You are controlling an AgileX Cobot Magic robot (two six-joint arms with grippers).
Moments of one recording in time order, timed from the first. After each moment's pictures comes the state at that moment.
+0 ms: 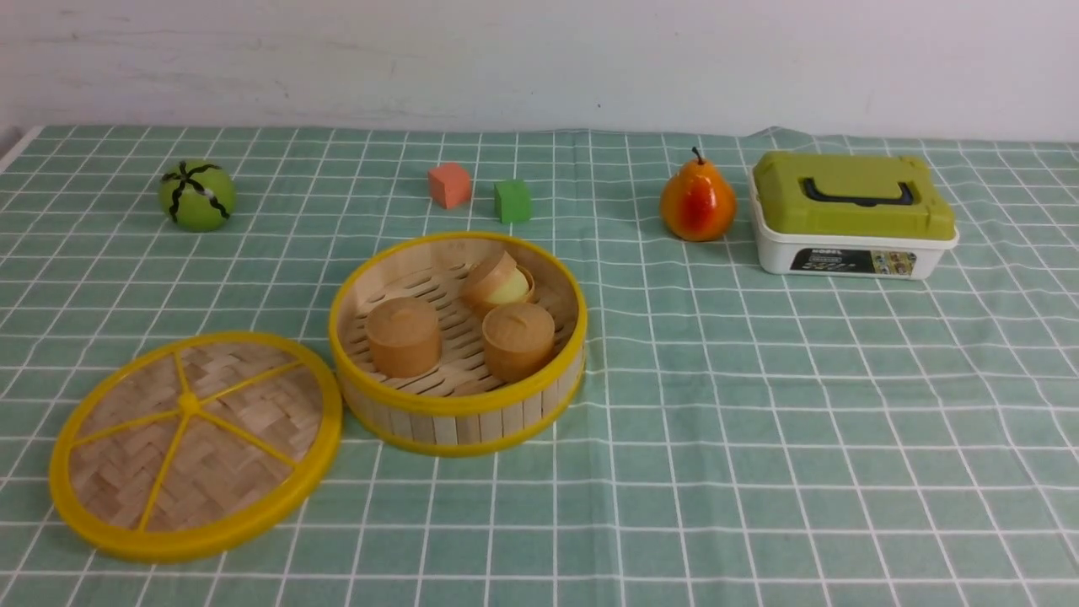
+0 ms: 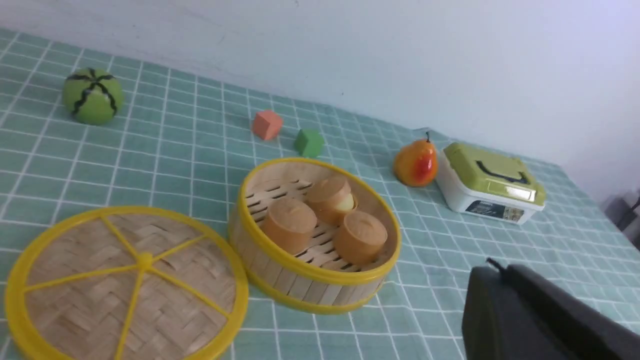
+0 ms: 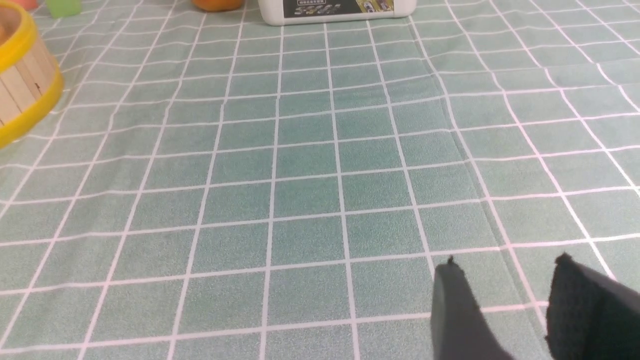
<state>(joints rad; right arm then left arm) -0.03 -0.01 0.02 0.02 0.39 0.13 -0.06 0.18 -0.67 -0.34 0.72 -0.13</state>
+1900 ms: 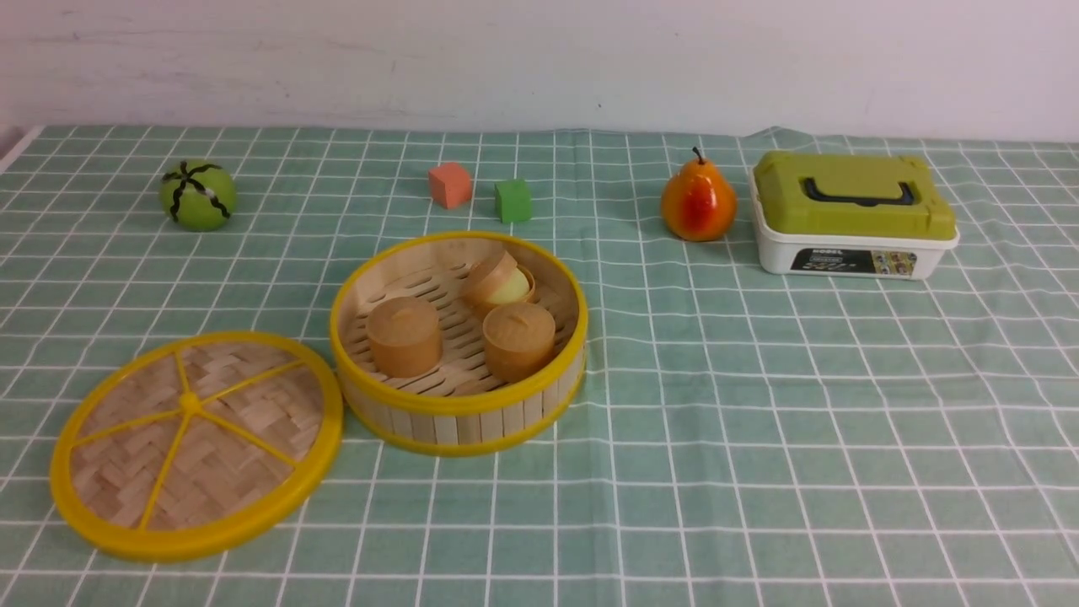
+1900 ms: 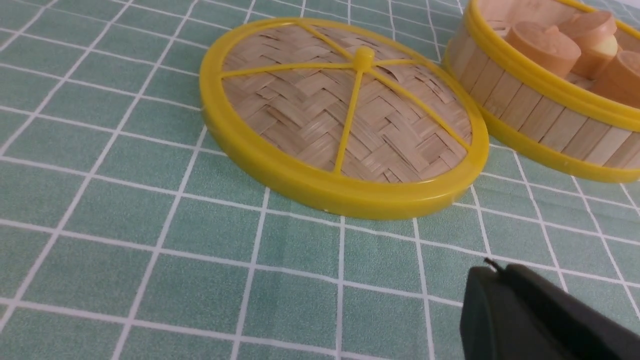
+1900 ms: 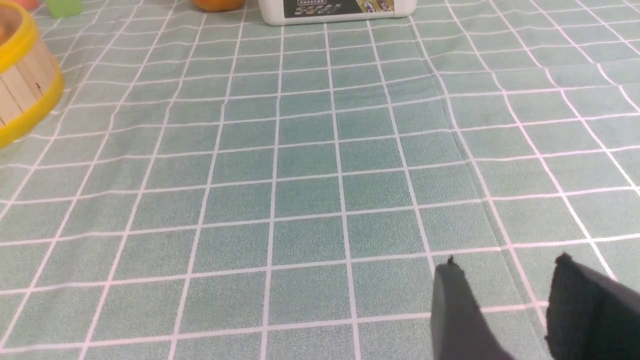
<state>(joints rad) -0.03 -0.01 0.02 0.02 0.39 0.13 -0.06 -0.01 0.03 0.02 0.38 -0.31</state>
